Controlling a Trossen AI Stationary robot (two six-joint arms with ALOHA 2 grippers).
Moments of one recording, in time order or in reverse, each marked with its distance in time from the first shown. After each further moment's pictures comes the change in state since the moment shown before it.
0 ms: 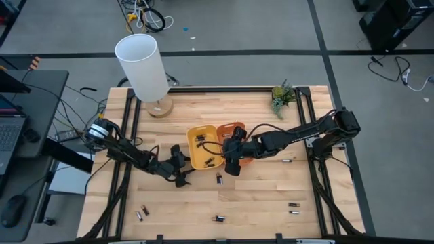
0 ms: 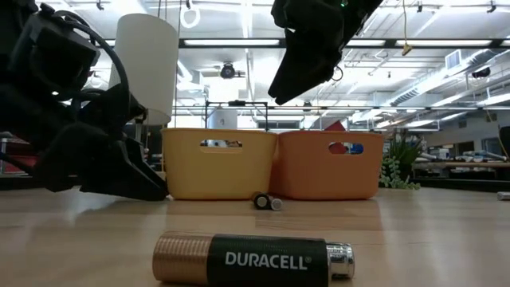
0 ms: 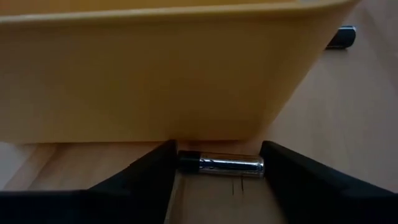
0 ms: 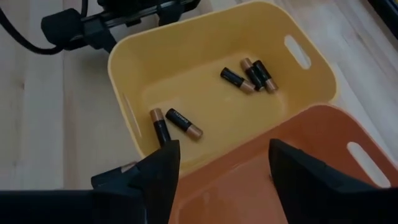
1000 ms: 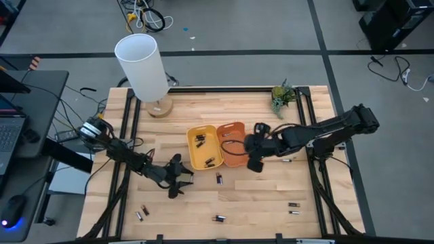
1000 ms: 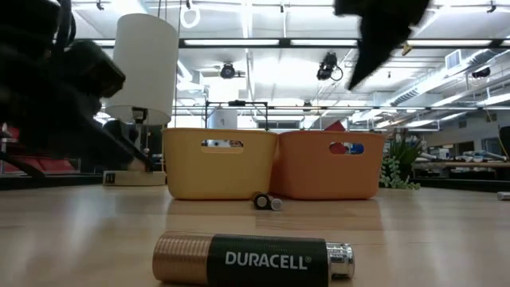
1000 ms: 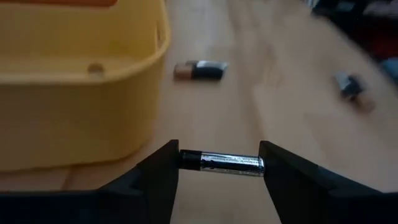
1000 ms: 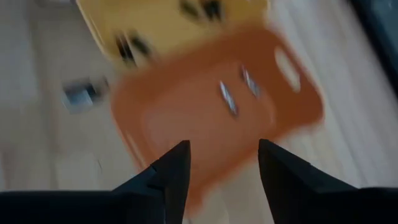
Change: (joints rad) left arm -0.114 -0.133 -0.005 0.079 0.128 -0.045; right arm 0.065 -0.251 -0.063 -0.432 0.068 0.128
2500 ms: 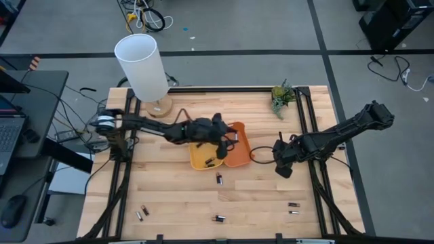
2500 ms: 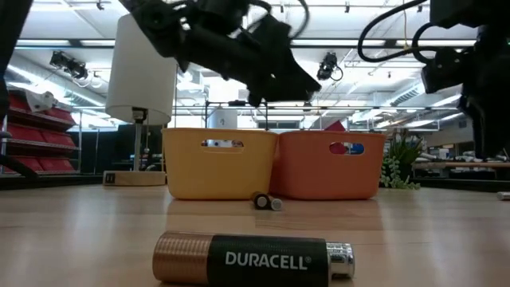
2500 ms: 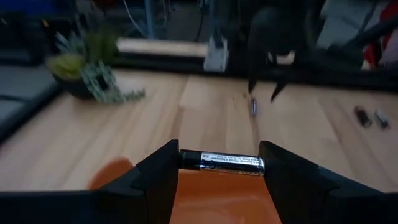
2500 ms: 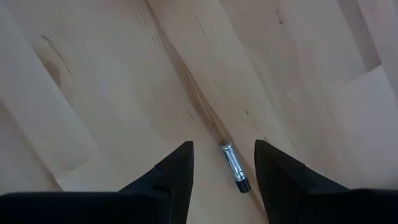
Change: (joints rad) left arm 0.572 0.157 0.792 -0.490 0.340 0.313; right arm 0.092 -0.285 -0.476 -0.149 -0.257 0.413
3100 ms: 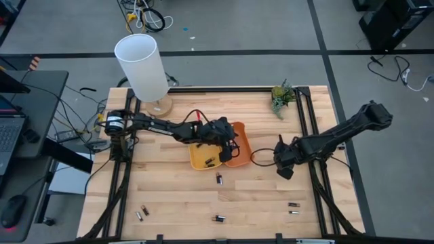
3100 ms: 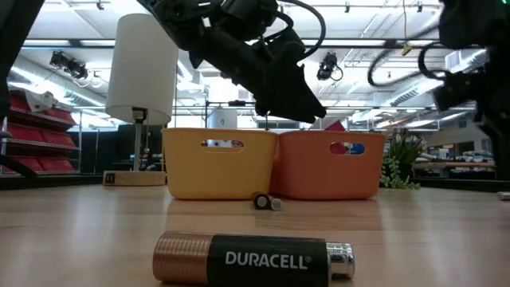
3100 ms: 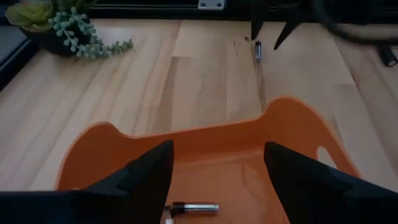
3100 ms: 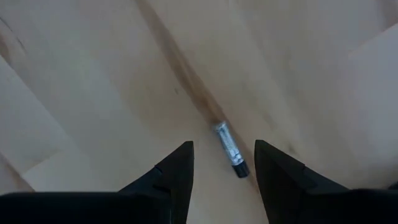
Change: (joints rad) left arm -0.008 0.084 0.167 -0.317 0.003 0.047; right arm 0.025 0.040 -0.073 0.029 -0.043 0.078
